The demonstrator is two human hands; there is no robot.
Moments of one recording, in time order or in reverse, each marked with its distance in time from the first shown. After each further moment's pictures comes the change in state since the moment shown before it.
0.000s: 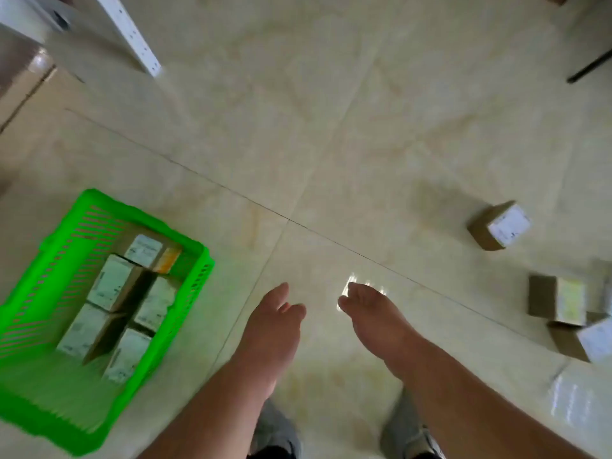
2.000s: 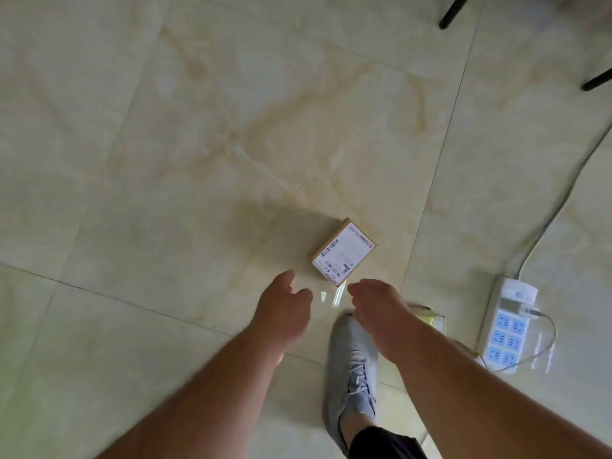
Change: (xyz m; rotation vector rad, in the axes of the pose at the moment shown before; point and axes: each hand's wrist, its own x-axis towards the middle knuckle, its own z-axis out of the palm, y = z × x) left_hand 0.160 0.167 0.555 0.281 -0.132 -0.051; right_hand 0.251 0.228 -0.473 0.330 0.132 0.337
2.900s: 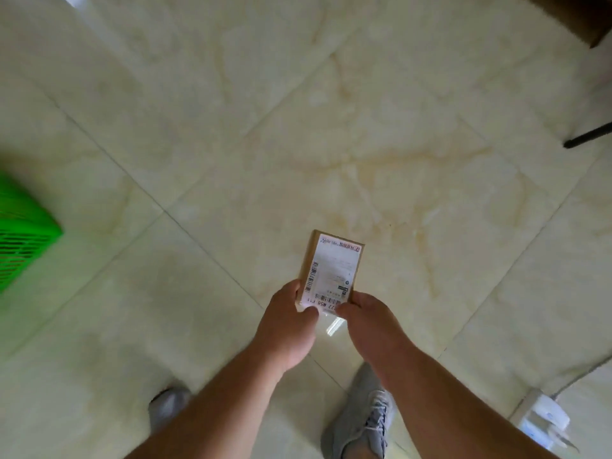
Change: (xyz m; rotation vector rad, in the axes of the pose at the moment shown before) left_hand -0.056 -0.067 -0.110 -0.238 0.173 0.090; right_hand -0.097 -0.053 0.119 -0.491 -0.214 -0.369
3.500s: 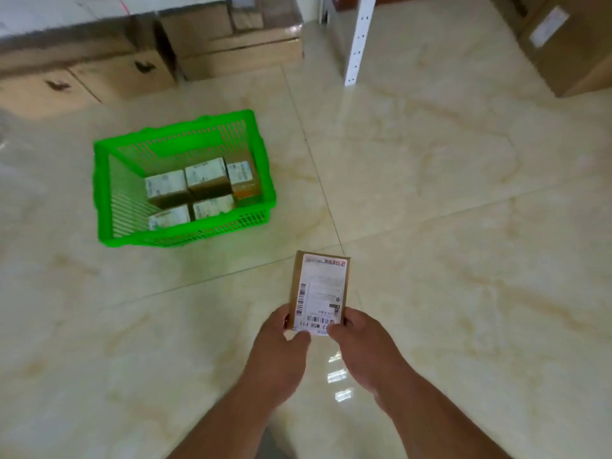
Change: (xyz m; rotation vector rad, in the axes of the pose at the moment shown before) left_hand -0.174 -0.168 -0.288 -0.525 0.455 -0.070; right_hand -0.179 -0.186 0.291 -0.471 -0.275 -0.358
